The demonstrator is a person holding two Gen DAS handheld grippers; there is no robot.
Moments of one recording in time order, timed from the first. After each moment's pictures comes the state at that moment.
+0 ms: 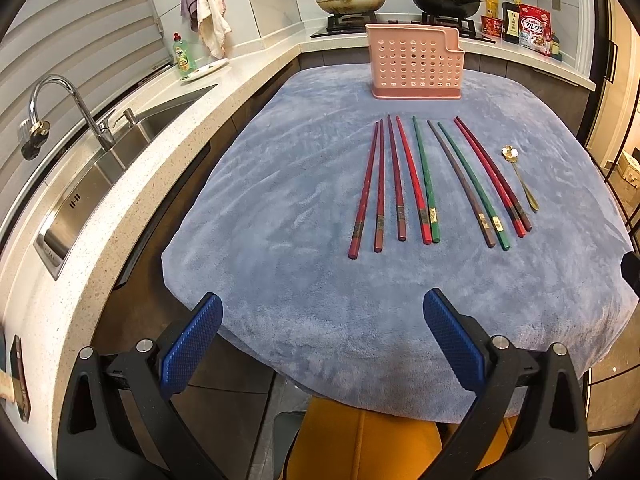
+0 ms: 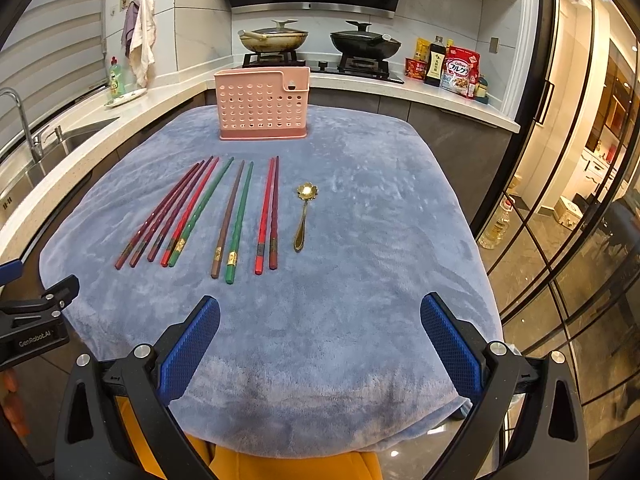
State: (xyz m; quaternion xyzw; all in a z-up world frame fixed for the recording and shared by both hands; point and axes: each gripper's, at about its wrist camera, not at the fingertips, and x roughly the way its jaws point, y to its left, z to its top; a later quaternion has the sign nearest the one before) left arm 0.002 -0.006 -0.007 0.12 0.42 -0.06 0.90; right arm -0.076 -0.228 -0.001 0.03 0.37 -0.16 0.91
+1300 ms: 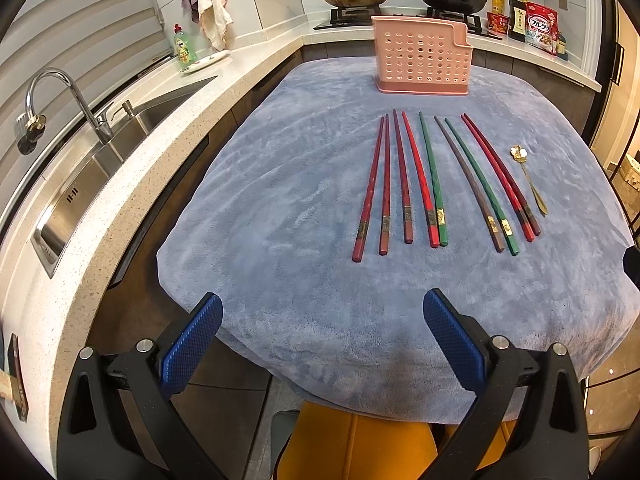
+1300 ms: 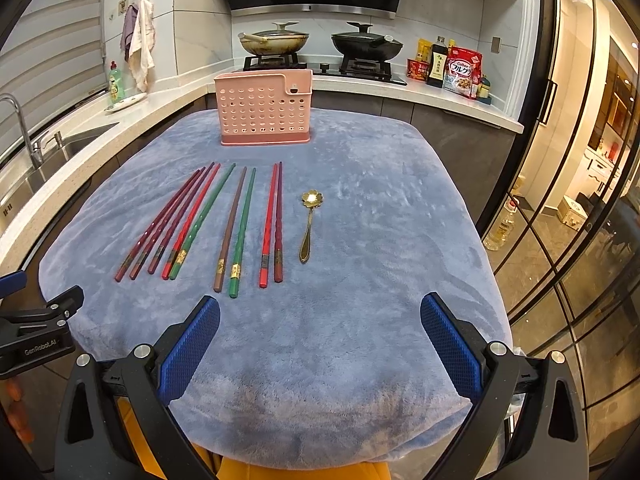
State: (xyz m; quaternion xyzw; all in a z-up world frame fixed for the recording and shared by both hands) left arm 0.014 -0.006 -0.014 0.12 0.43 -0.06 0.89; right arm -0.063 -0.226 -0.004 0.04 0.37 -0.16 0.92
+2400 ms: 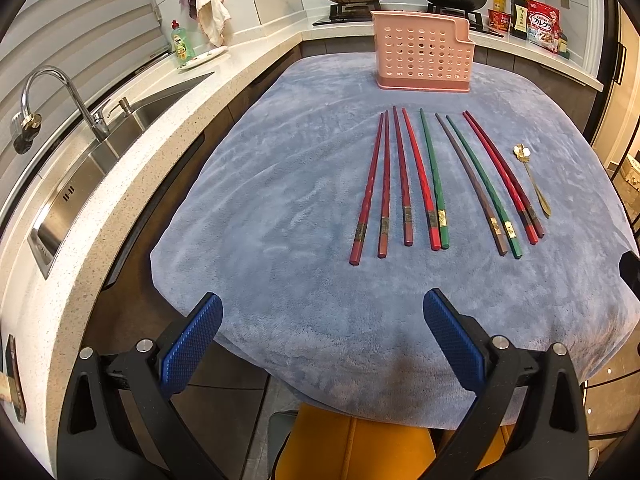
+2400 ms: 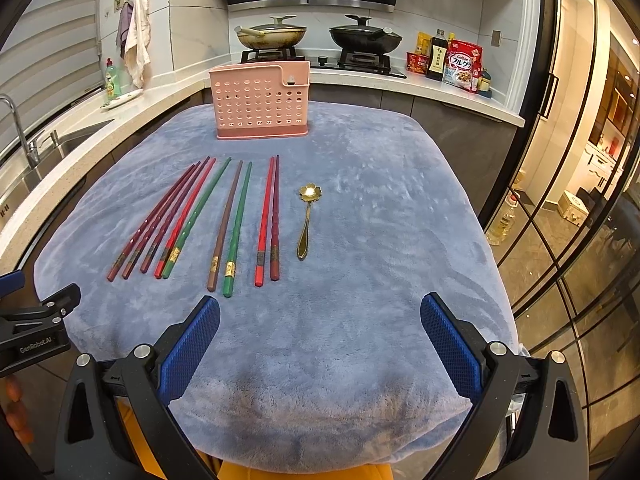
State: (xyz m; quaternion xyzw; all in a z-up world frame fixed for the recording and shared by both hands) left arm 0.021 -0.009 -0.018 0.12 0.43 -0.06 0.89; right arm -0.056 -0.235 -0.010 0.04 0.38 -0.16 0.91
